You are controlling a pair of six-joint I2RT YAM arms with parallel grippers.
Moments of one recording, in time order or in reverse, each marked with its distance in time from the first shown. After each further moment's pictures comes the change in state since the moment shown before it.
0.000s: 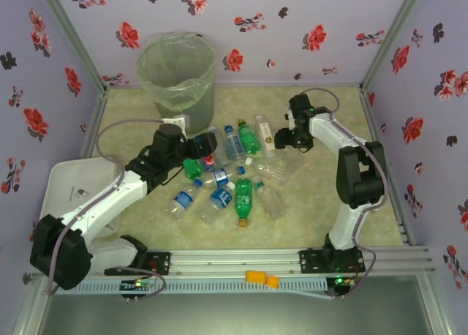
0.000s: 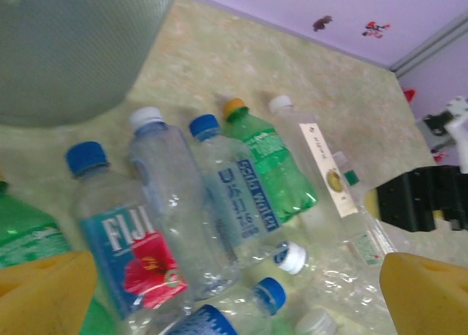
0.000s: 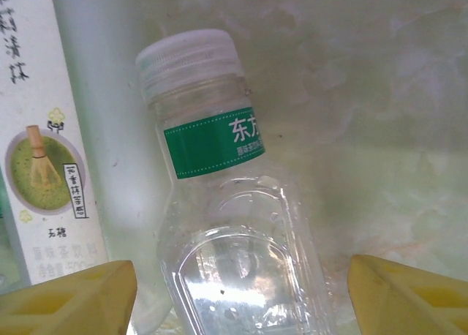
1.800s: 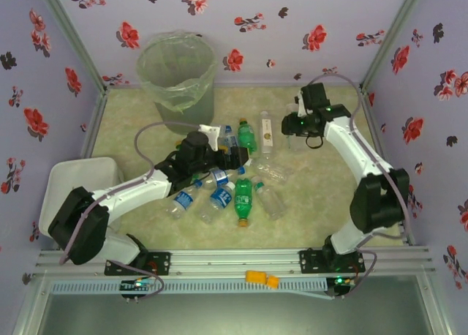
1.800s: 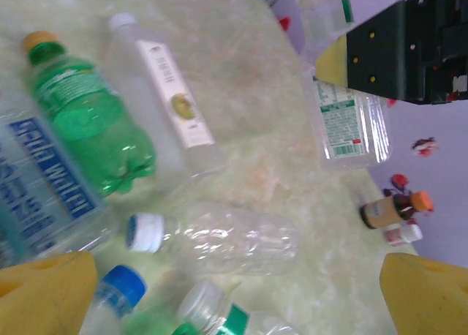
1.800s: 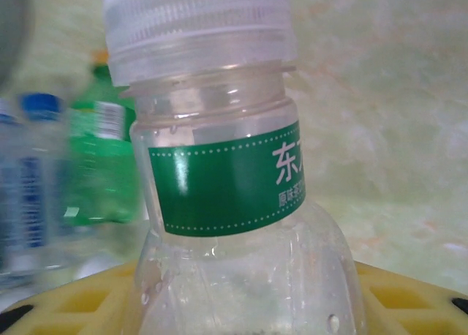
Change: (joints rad) left arm -0.169 0.185 -0.020 0.326 0.211 0.013; right arm 0.000 -0.290 -0.006 0.035 -0.032 0.105
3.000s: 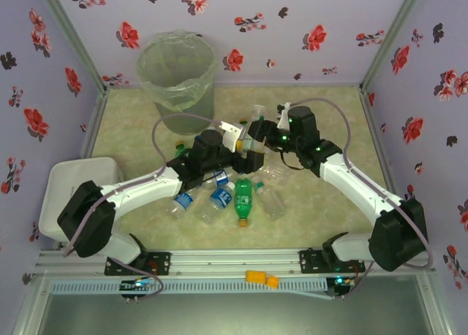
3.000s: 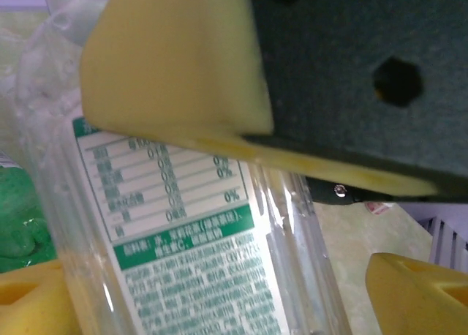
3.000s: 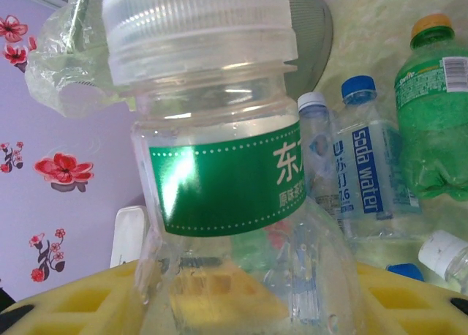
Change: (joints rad) left arm -0.099 0.076 0.117 0.005 0.004 0.212; right arm 0.240 -0.261 -0.391 0.616 -0.287 0.603
